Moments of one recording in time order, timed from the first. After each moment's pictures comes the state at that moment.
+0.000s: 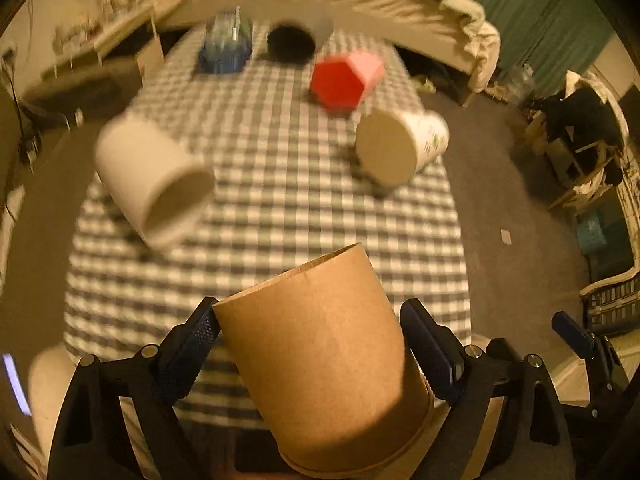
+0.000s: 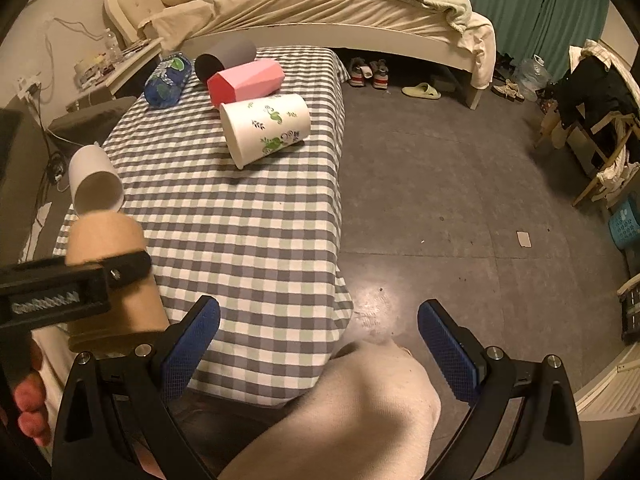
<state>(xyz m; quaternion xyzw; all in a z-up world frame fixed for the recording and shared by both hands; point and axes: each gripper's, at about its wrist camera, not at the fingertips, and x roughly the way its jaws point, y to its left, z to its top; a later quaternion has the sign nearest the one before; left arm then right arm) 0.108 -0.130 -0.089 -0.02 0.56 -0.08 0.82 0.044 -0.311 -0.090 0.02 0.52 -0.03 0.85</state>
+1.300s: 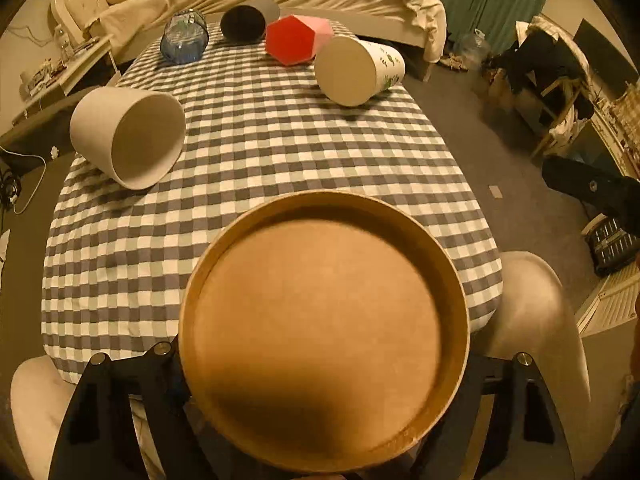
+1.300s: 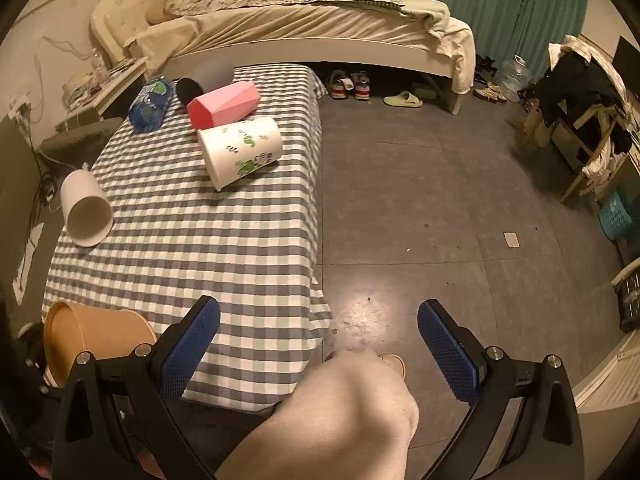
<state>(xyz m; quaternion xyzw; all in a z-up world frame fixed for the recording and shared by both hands) 0.049 -0.131 -0.142 0.04 0.53 -0.16 0.83 0.037 -0.331 -0.076 0.03 0.50 -0.06 0.86</state>
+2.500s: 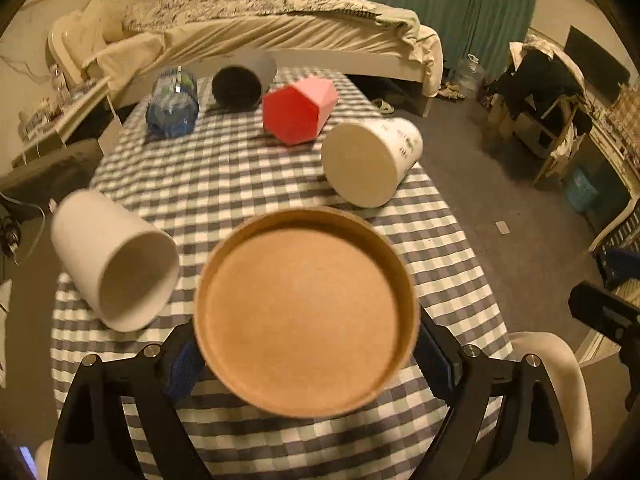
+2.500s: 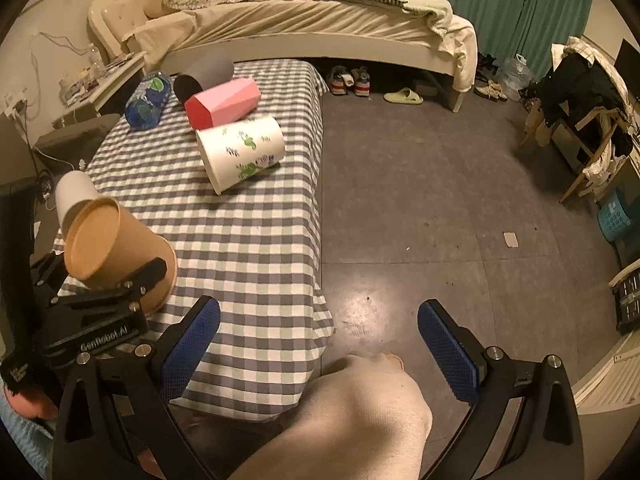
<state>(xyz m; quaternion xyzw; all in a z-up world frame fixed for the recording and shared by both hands) 0.116 -0.146 -0.124 0.06 0.47 -0.16 0.87 0.052 -0.324 -0.073 0.02 0.51 -0.06 0.86</state>
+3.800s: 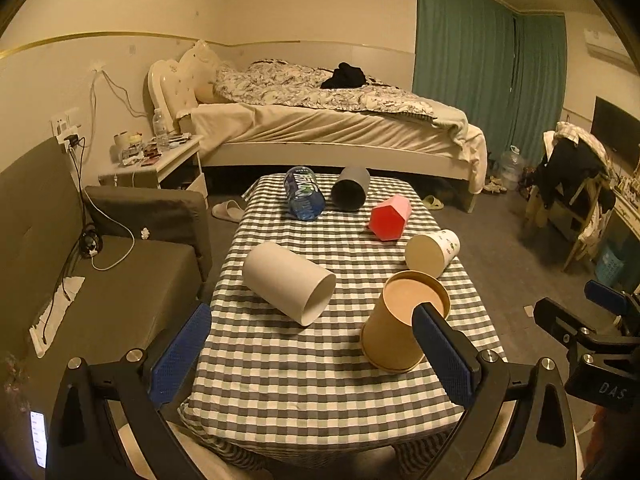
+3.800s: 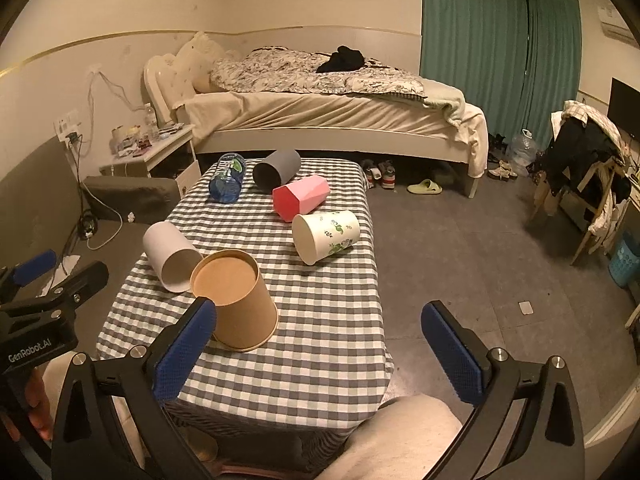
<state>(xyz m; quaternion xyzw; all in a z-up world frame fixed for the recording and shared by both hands) 0.020 -0.032 -0.026 0.00 0.32 -0.06 0.95 -0.017 -0.246 -0.015 0.01 0.35 -0.03 0.94</state>
